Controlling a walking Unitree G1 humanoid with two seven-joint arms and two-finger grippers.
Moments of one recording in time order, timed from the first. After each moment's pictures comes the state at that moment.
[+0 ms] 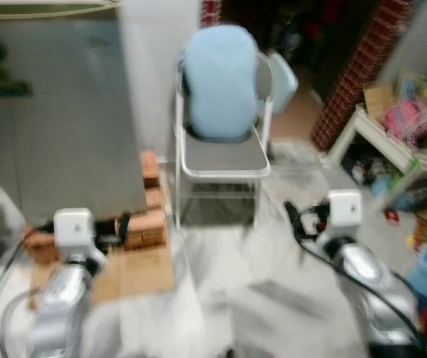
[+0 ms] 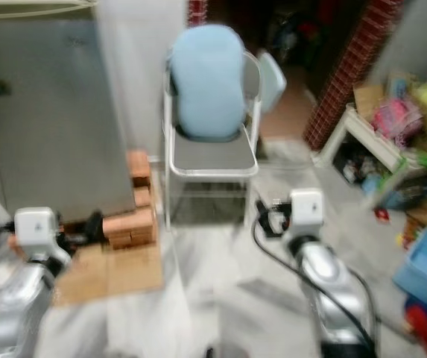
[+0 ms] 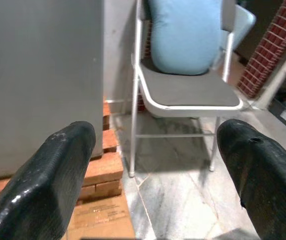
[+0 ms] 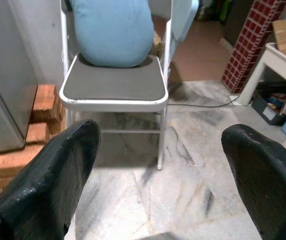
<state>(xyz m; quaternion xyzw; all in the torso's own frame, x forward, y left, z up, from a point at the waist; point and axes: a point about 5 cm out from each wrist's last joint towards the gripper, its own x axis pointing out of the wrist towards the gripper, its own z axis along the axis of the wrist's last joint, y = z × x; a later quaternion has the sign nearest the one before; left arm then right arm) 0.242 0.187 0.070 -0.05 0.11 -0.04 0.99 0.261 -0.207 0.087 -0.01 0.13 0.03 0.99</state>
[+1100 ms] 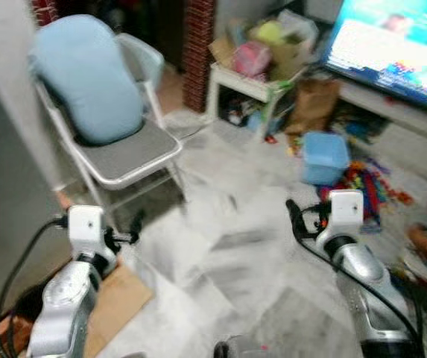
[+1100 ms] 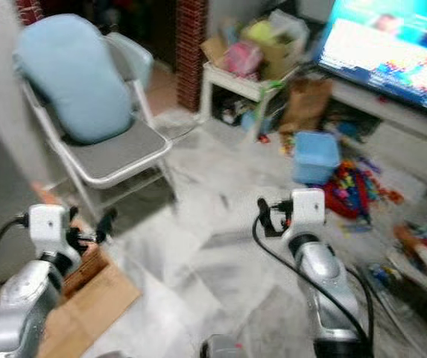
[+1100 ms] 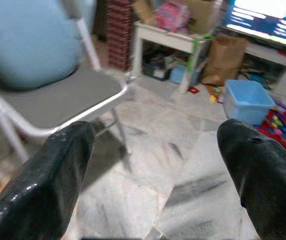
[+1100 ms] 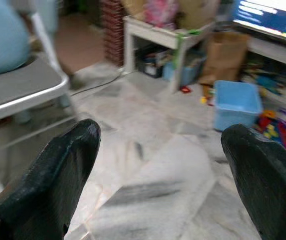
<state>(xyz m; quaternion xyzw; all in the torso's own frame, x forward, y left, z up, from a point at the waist) 0.239 0.198 0.075 -0.04 0.10 -0.06 0.99 0.266 -0.194 0.091 0.00 0.11 0.04 0.99</state>
